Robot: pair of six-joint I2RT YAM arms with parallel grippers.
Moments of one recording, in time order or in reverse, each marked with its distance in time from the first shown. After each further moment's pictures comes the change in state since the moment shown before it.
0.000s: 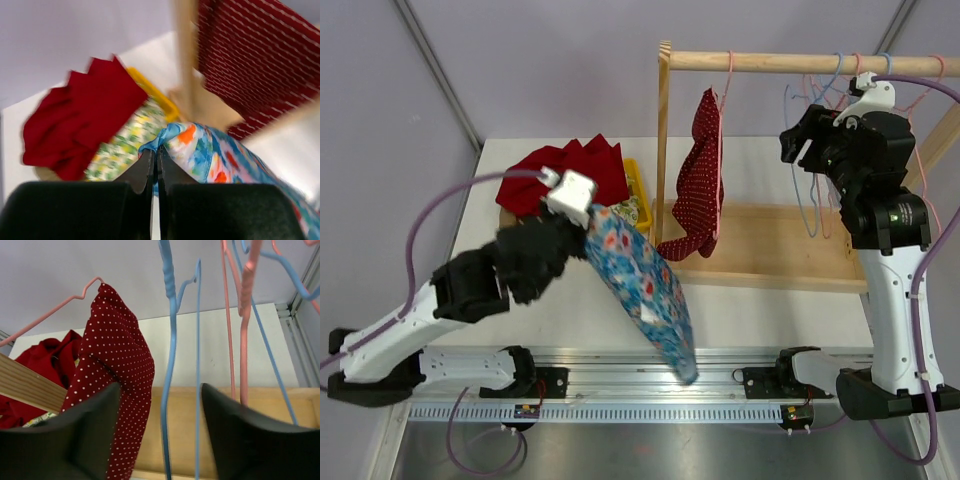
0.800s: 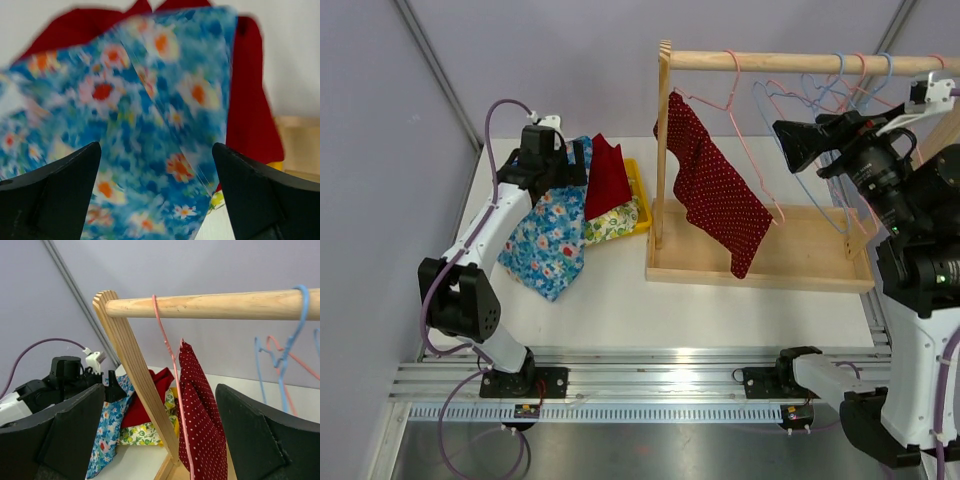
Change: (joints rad) left arm 1.050 0.608 0.074 0.273 0.709 -0.085; right arm 0.000 -0.167 0.091 0.126 -0.319 0.085
